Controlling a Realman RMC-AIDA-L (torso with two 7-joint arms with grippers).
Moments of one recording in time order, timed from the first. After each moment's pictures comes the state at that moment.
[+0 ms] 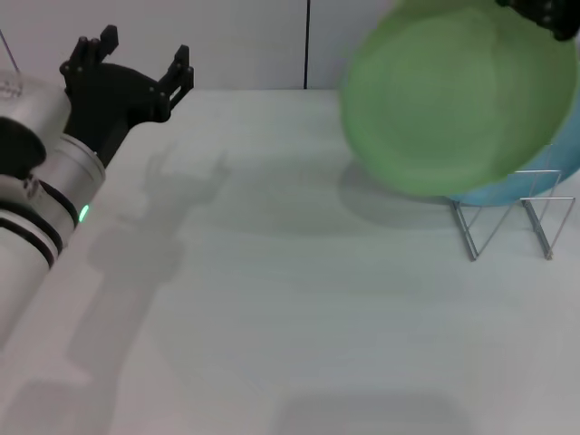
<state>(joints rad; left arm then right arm) -0.10 -2.07 -1.17 -1.32 2.50 0.28 0.47 0.66 2.06 -0.92 -1.81 -2.46 -1.62 1.83</state>
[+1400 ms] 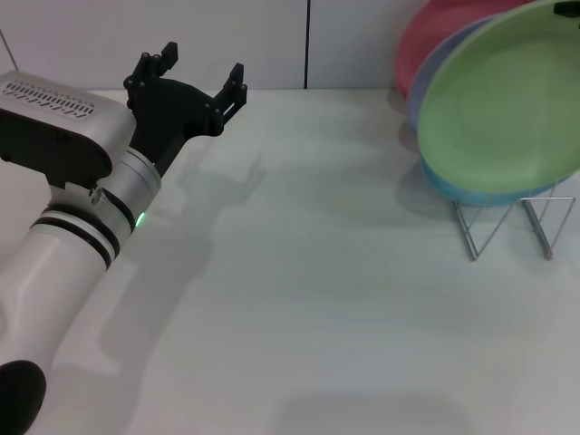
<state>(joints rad) -0.27 -2.07 -1.07 -1.08 2.50 0.43 0.35 0.55 2.08 -0.84 -1.90 -2.43 -1.63 1.46</state>
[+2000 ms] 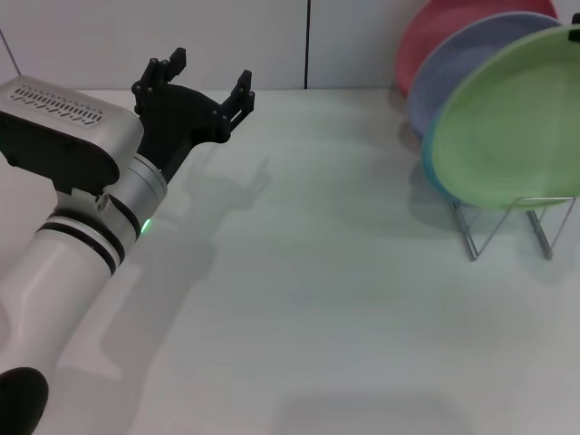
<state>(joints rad) -0.26 -2.07 -1.05 -1.08 2.50 0.43 0.35 0.49 2.09 -0.84 -1.92 -2.44 -1.63 1.46</state>
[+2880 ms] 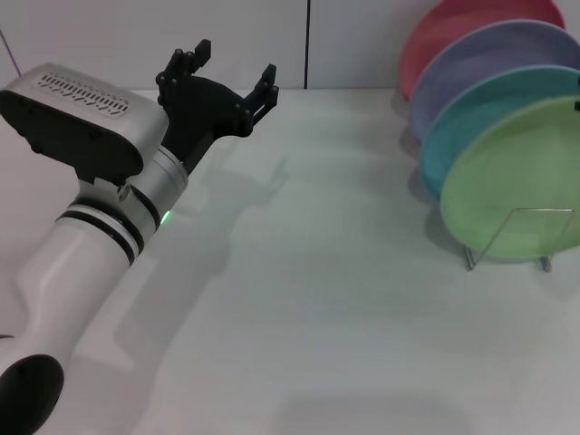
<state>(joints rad) -0.31 -2.07 -1.03 -1.07 2.50 0.42 0.35 0.42 2.09 -0.87 -1.86 -2.47 -1.64 1.44</state>
